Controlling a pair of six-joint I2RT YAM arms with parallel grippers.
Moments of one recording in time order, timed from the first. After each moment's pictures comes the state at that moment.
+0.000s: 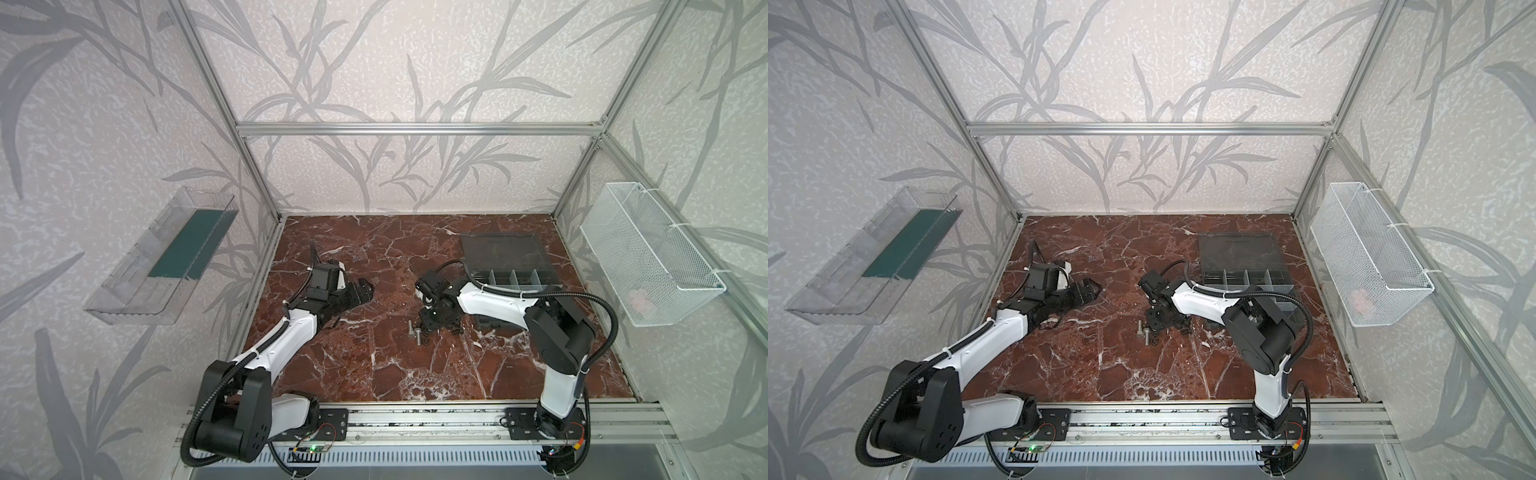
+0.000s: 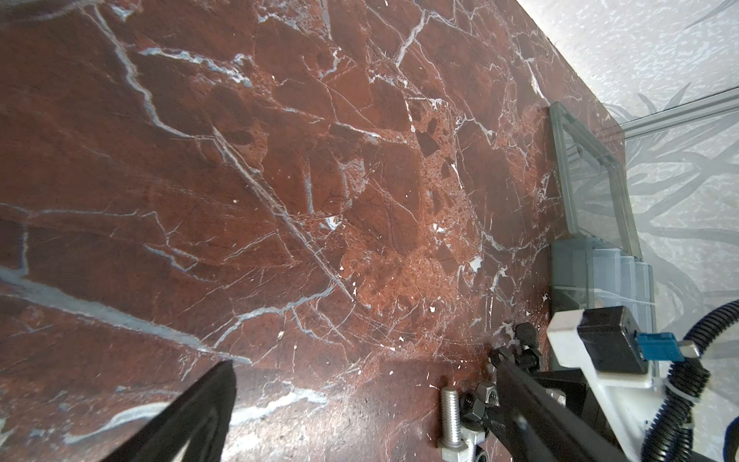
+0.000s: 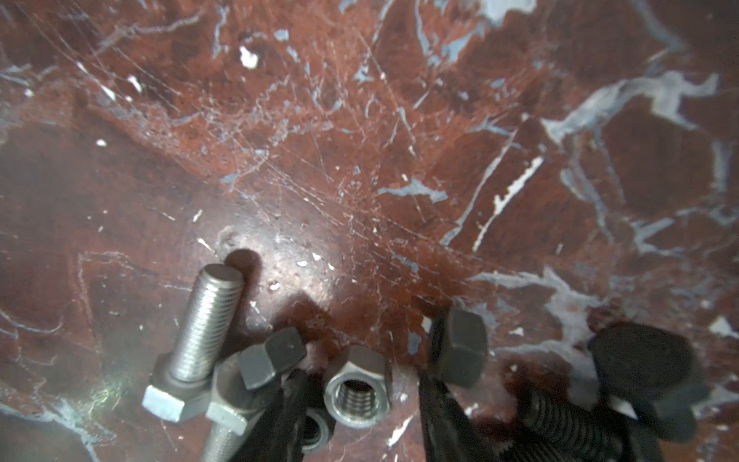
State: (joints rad) left arm -0.18 1.26 0.68 -0.22 0.27 -0.60; right arm 0.79 1.89 1.22 -0.64 -0.05 0.33
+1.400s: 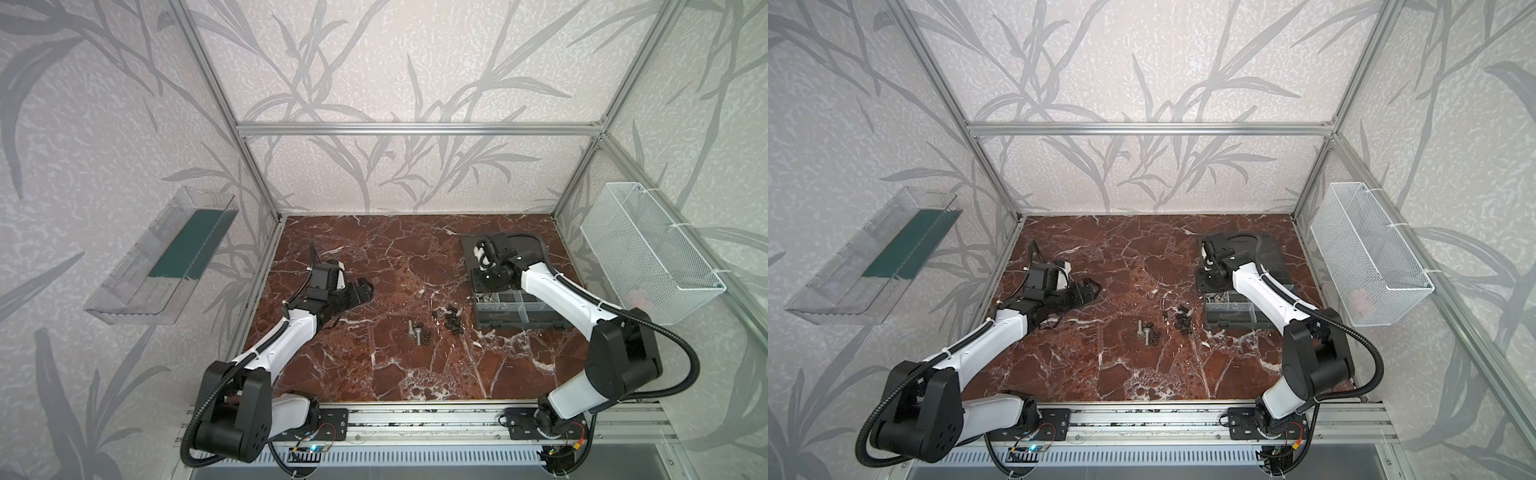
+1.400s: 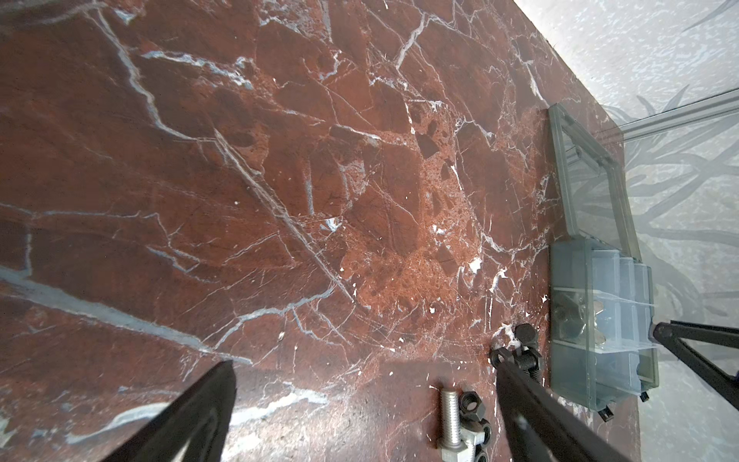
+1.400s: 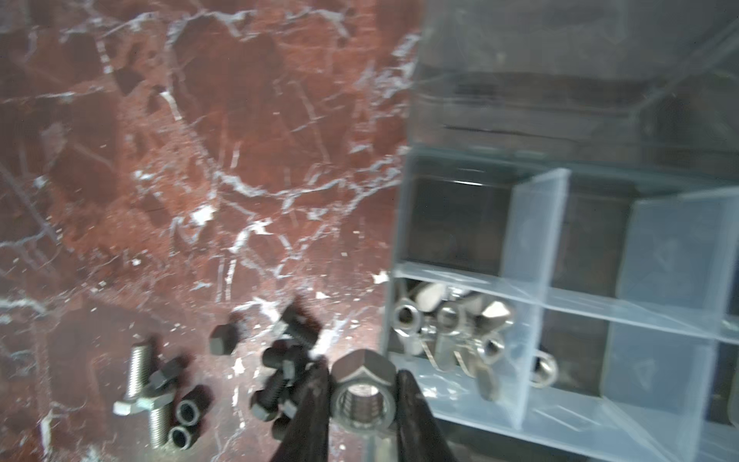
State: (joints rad) left arm -0.18 1.26 0.68 -0.22 0.27 -0.60; right arm 0.34 1.58 1.18 -0.73 -0.04 0.29
